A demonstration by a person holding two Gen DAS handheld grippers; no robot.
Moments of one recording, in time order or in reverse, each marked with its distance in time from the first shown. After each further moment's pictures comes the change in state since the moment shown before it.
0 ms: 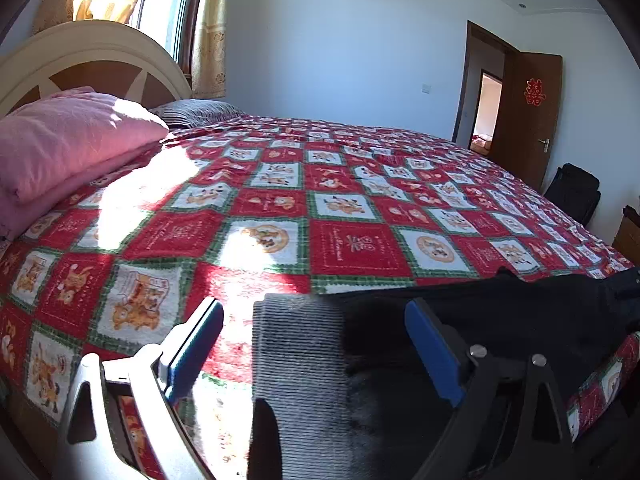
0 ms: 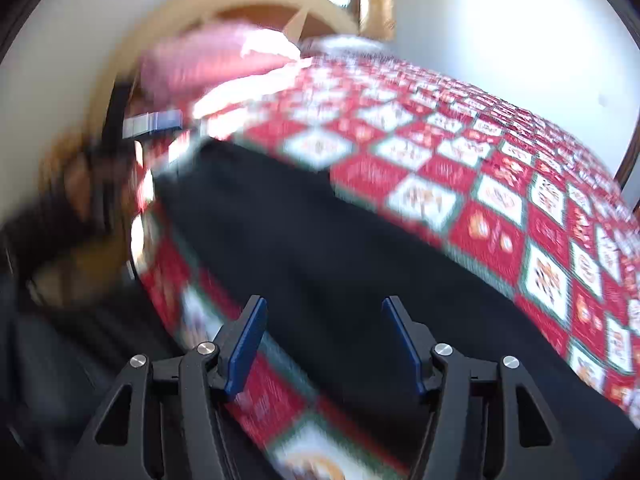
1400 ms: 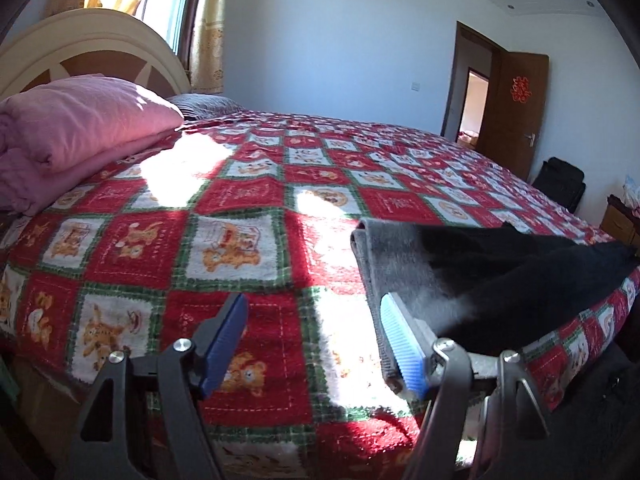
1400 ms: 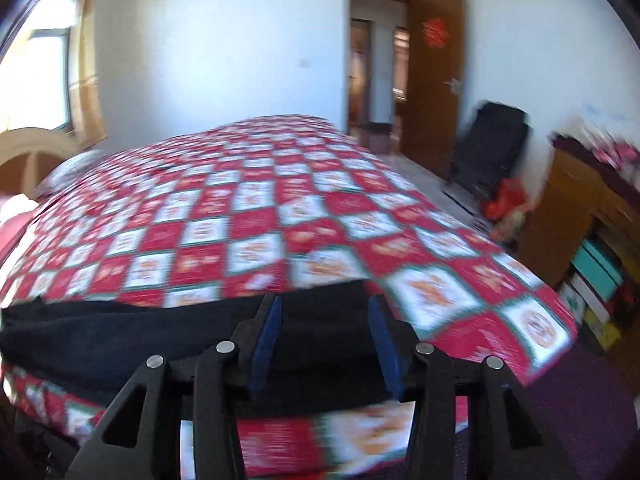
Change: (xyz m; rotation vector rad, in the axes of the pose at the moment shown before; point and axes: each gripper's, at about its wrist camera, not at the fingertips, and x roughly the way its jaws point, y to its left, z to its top) left arm -0.049 0.081 -0.037 -0.006 -0.012 -0.045; right arm -0.232 -0.200 -0.145 0.580 -0.188 -0.733
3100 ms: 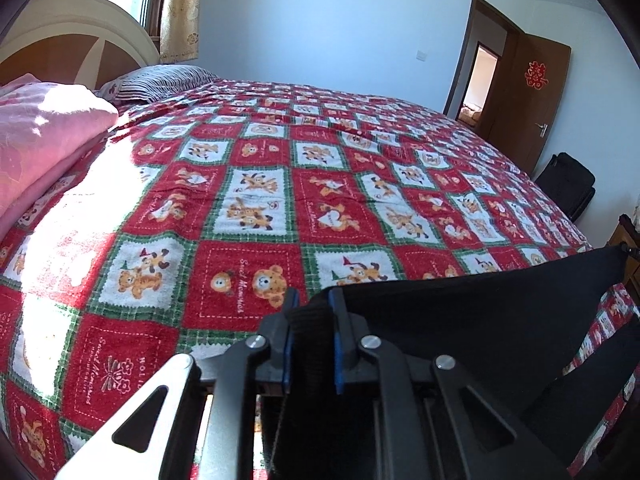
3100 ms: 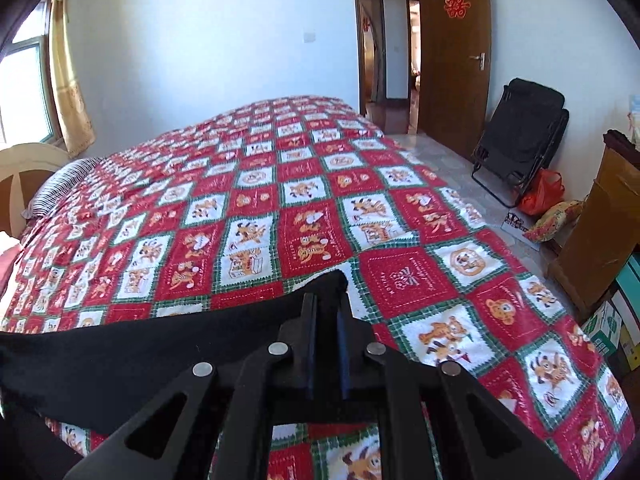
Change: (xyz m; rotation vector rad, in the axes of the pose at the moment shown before) left arm 0.165 -0.053 0.144 -0.015 0.169 -0.043; right arm 0.206 -0.008 0.138 0.081 0.086 0.026
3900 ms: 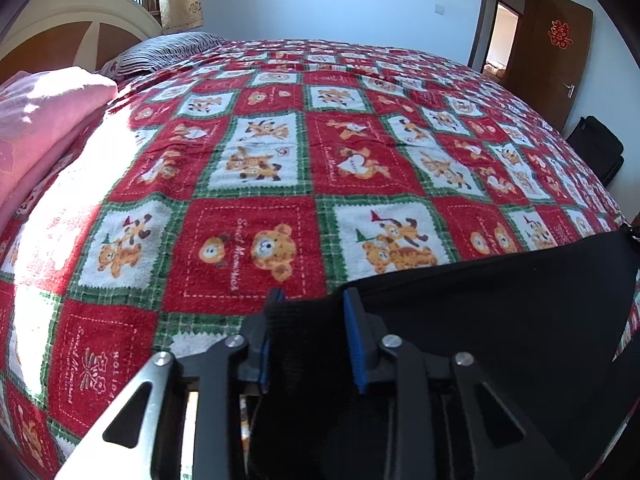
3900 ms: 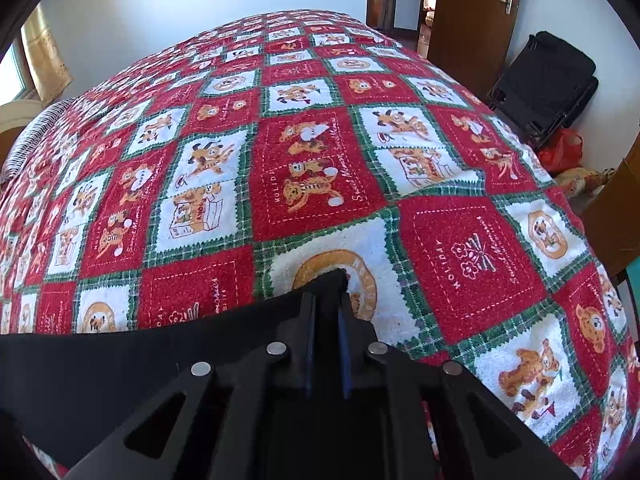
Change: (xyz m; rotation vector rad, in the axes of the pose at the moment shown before) left arm 0.051 -0.005 -0.012 0.039 0.171 0.104; right arm 0.150 0.011 -0.001 -0.044 0.310 -0.029
